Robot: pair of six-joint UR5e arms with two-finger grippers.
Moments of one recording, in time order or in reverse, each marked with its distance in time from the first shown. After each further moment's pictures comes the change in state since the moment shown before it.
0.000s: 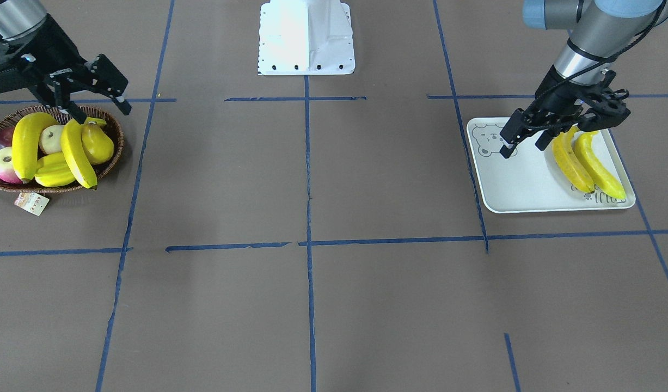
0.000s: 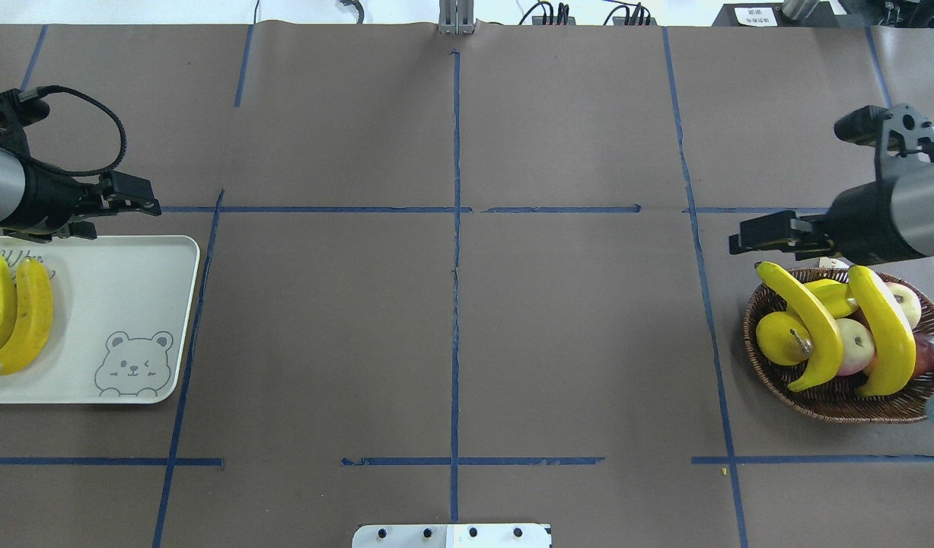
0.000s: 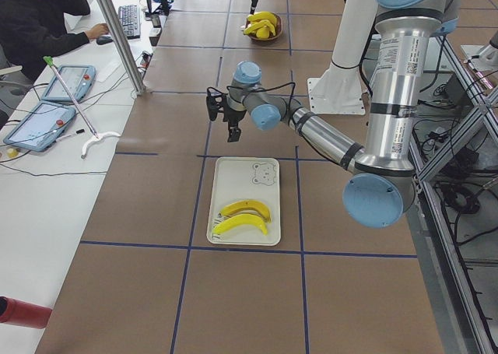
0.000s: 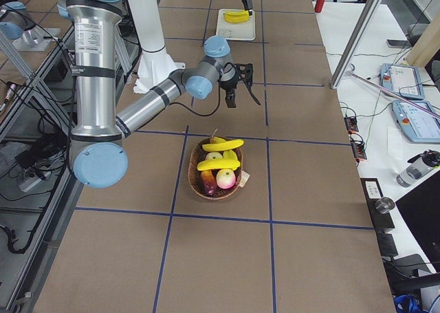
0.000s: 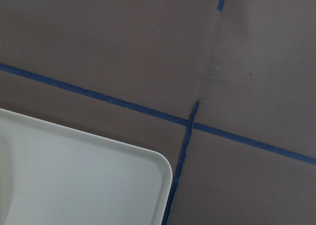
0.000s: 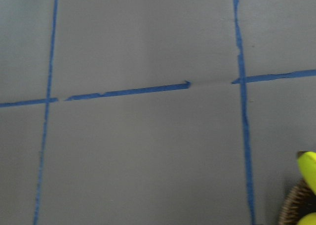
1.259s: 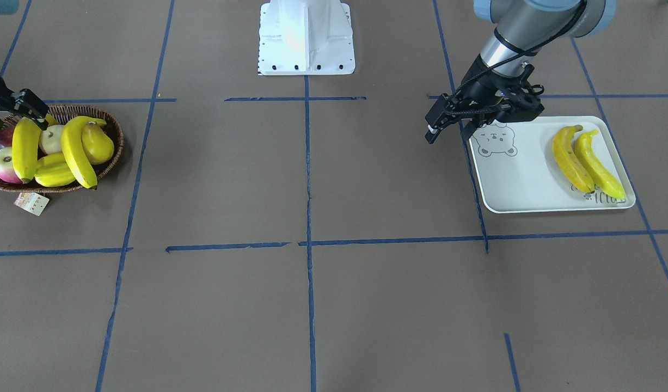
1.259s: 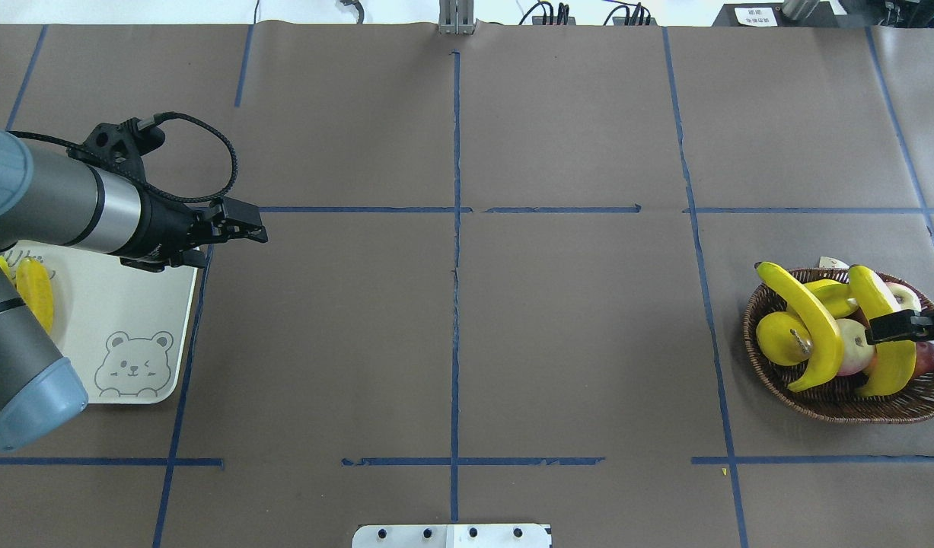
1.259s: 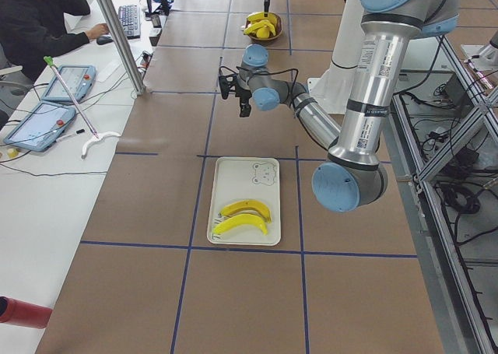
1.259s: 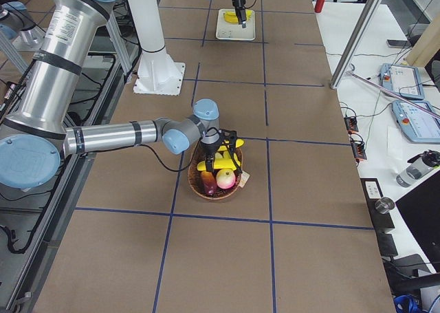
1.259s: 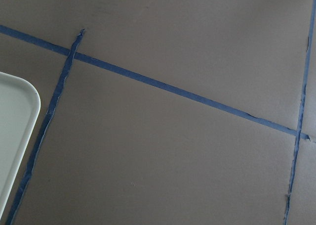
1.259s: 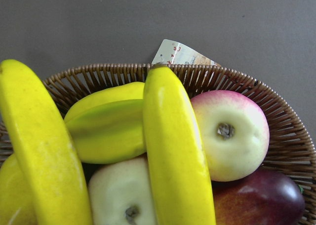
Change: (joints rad) left arm 0.139 -0.127 0.000 -0.011 0.013 -0.130; right arm 0.024 -0.276 -0.230 0.172 0.013 -0.155
